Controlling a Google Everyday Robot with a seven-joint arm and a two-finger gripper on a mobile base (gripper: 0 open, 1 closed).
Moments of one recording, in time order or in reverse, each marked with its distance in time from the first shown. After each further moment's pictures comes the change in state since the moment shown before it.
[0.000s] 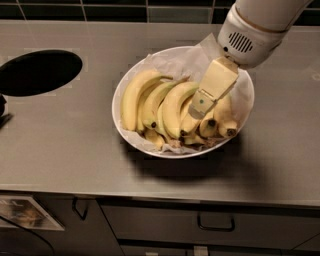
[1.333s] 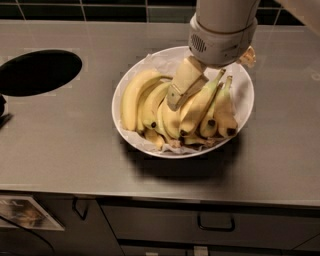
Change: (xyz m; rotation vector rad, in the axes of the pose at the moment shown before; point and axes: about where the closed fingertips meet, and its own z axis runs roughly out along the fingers) arm -0.017 -0.005 0.014 0.184 0.145 0.319
